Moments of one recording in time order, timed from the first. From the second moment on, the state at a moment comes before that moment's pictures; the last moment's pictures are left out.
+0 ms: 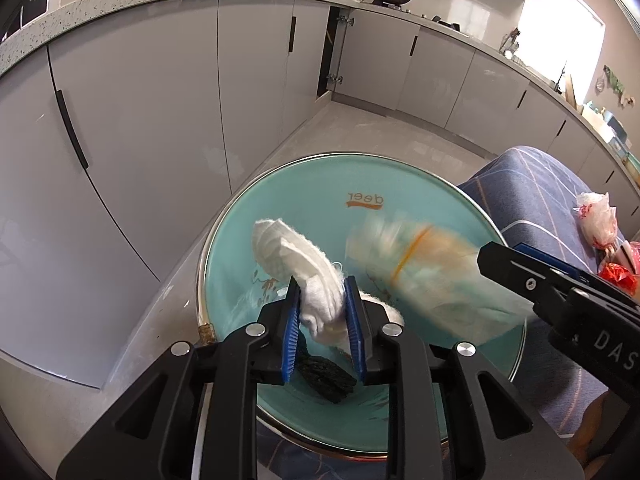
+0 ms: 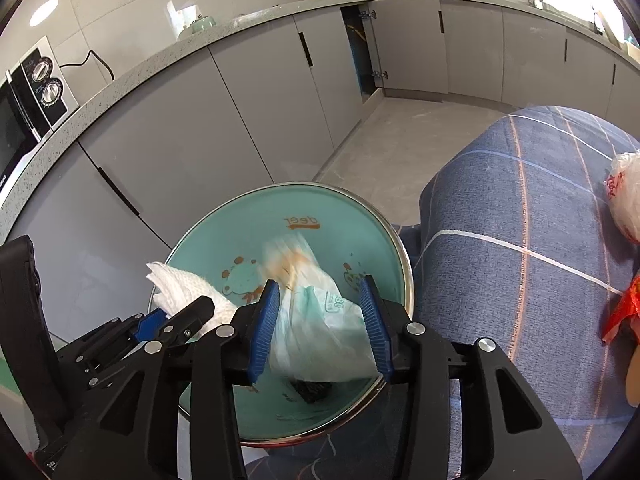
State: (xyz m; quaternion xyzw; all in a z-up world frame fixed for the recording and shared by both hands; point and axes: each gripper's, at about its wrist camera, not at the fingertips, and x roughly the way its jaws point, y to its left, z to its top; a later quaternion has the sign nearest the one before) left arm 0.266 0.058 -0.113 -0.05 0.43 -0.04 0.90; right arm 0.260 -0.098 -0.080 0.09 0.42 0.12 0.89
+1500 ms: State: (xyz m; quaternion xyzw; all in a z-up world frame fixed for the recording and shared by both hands) left arm 0.171 -0.020 -0.062 0.01 0.36 -0.04 0.93; right arm 0.131 -0.208 -0.042 0.10 0.35 0.01 0.93
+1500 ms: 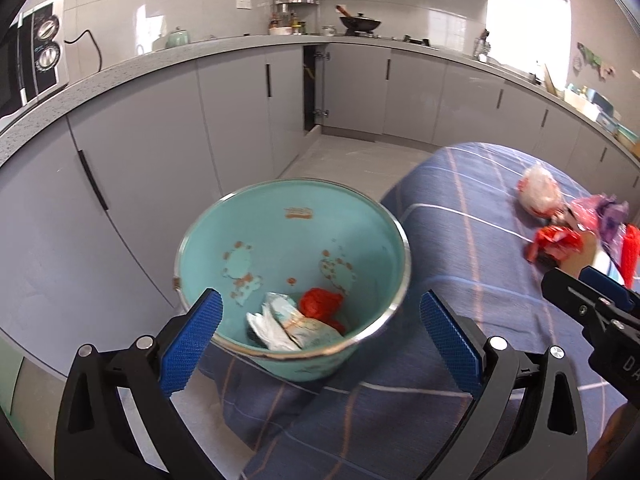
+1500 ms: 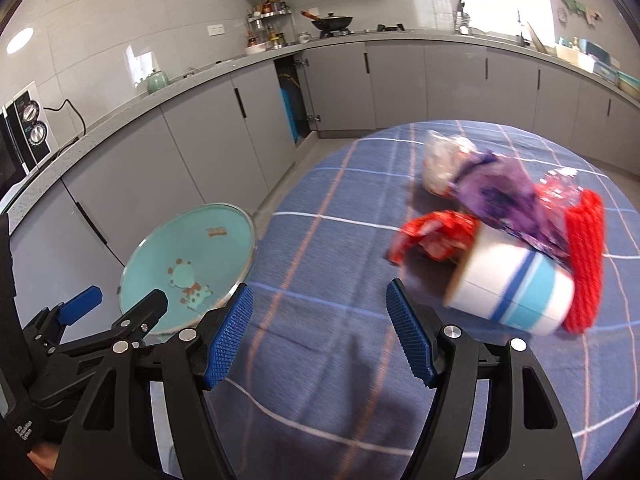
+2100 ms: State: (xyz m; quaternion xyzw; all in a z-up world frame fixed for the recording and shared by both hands) left arm 0.147 -0.101 -0.058 0.04 0.35 -0.14 0.93; right arm 0.070 -0.309 -0.048 0.13 0.34 -0.10 0.93
